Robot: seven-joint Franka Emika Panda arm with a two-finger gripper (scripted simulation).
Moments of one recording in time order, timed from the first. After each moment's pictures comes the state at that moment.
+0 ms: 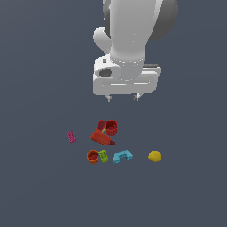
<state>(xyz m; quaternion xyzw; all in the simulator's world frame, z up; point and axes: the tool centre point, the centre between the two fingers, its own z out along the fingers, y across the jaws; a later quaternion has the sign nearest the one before) 0.001 0.035 0.312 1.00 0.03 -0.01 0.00</state>
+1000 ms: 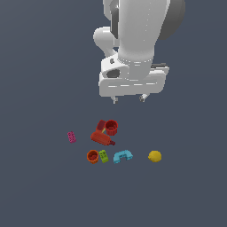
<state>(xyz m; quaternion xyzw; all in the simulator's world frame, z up) 0.011 0.055 0.316 1.00 0.05 0.00 0.00</state>
